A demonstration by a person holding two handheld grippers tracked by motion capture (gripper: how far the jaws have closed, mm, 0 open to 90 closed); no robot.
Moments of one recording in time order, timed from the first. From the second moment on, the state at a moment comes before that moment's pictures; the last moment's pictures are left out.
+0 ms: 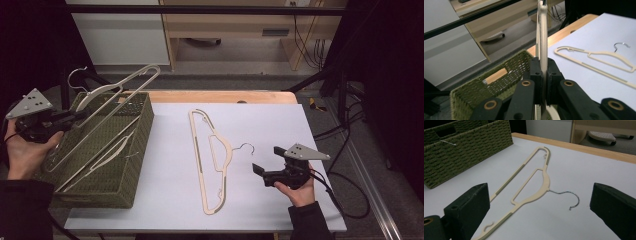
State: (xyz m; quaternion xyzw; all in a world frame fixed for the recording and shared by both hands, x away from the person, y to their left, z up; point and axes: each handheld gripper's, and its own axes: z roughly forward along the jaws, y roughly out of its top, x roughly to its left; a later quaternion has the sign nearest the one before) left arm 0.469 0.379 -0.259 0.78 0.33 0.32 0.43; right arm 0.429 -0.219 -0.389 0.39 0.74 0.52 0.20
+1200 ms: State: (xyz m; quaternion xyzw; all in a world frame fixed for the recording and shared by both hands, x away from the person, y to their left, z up) left arm 0.474 0.422 -0.339 0.81 0.35 0.34 0.33; right arm 0.430 -0.218 -0.391 0.39 0.74 0.51 0.19
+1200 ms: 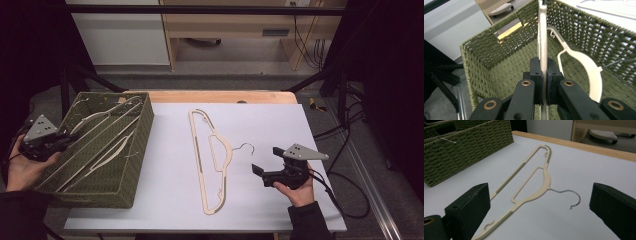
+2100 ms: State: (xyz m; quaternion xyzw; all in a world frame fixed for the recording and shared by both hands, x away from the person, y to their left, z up) left arm 0.484 0.424 -0.387 0.84 0.37 0.29 0.28; right arm 0.431 -0.215 -0.393 0.39 0.75 0.51 0.19
